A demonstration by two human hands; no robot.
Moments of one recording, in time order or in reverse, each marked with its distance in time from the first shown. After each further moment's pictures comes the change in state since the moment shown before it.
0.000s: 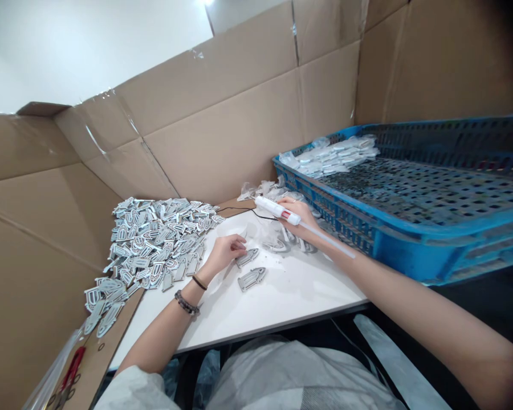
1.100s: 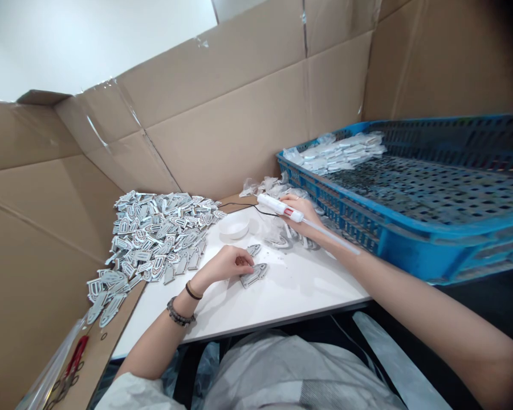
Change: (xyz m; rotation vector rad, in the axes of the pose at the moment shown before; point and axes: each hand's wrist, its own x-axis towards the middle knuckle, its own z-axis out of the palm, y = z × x) left_hand -0.034 0.048 -0.007 0.067 -0.339 -0.067; right_hand 0.002 -0.007 -0.006 0.004 -0.076 0.050
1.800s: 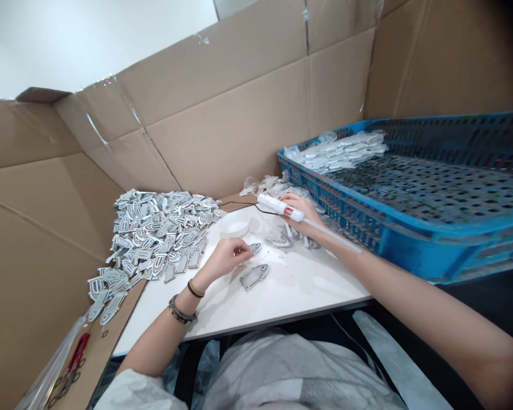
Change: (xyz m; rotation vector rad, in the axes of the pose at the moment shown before) left_hand 0.003 -0.003 0.003 0.076 0.245 0.035; right_hand -0.001 -0.001 0.000 -0.001 -0.006 -0.002
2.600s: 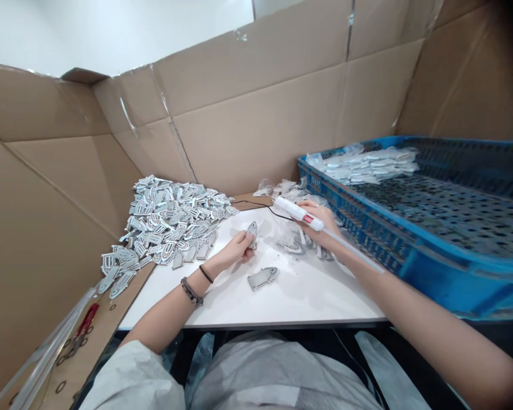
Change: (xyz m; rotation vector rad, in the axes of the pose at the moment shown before) left_hand 0.014 -0.026 0.019 -0.695 0.045 -0.271; right_hand -0.001 -0.002 0.002 -0.005 0.042 -0.101
